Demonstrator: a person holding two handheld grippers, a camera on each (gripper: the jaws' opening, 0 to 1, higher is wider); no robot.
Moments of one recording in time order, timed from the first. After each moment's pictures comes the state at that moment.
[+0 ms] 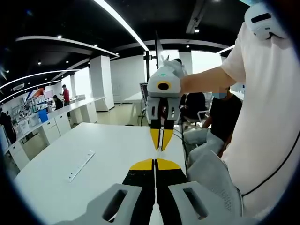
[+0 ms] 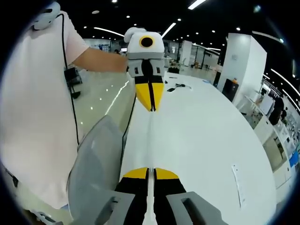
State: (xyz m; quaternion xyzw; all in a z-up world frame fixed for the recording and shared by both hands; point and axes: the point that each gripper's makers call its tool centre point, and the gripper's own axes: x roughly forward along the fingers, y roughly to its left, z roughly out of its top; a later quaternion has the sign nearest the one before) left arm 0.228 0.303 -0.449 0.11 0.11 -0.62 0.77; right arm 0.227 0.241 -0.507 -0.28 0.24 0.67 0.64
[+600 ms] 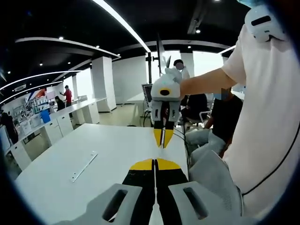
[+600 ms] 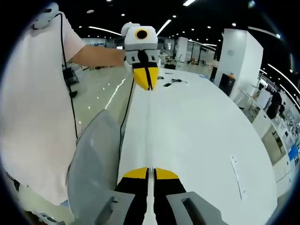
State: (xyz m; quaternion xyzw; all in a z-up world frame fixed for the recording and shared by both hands) left arm 0.231 0.311 -0.443 0.11 0.11 -0.61 0.78; right arm 0.234 0.218 -0.517 -0.29 0.25 0.66 0.65
